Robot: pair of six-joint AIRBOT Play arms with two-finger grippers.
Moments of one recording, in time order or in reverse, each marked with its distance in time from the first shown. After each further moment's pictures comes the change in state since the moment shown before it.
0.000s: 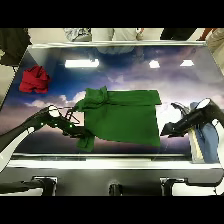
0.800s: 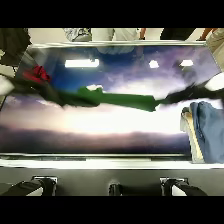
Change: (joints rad) left arm 0.039 0.365 0.618 0.441 -0.060 -0.039; right arm 0.205 0.378 0.353 -0.013 -0.300 -0.068
